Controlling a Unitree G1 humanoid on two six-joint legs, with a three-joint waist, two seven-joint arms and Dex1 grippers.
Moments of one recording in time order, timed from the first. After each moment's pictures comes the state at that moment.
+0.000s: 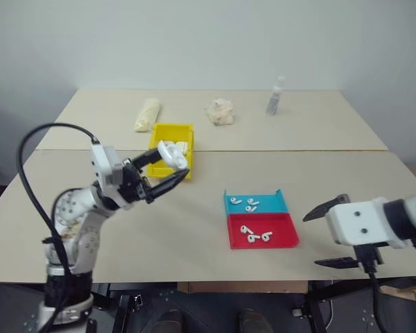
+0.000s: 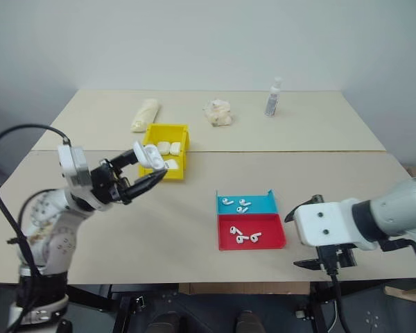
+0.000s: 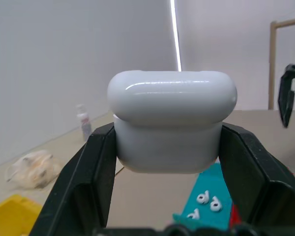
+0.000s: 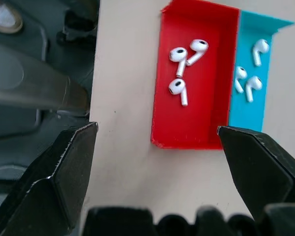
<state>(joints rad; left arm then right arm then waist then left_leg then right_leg) -0.32 0.40 0.18 -0.26 -0.55 0.15 -1.01 -0.26 -1.39 -0.04 -0.58 0.31 0.32 1.35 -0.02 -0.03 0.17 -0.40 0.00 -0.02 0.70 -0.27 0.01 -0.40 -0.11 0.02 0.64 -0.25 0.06</state>
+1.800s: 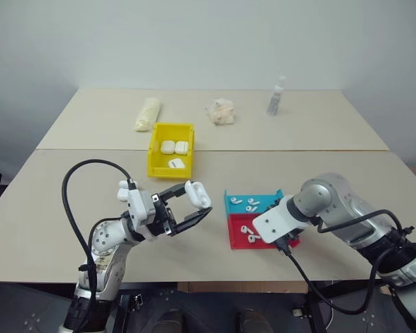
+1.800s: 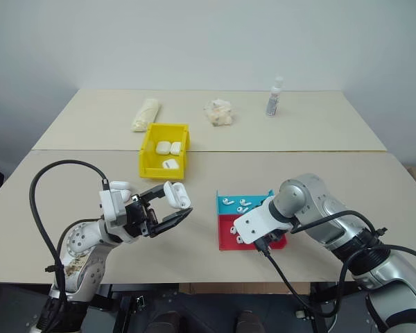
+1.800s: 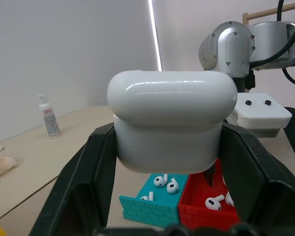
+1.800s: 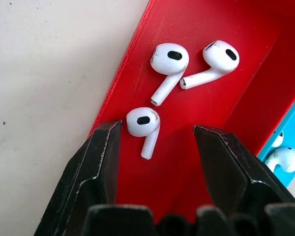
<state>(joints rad) -0.19 0.37 -0.02 -0.21 -0.45 -0.10 -0.97 -0.71 -0.87 0.54 -0.15 -0.33 0.09 1.48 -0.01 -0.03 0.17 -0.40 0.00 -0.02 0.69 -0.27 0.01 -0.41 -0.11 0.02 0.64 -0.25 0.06</state>
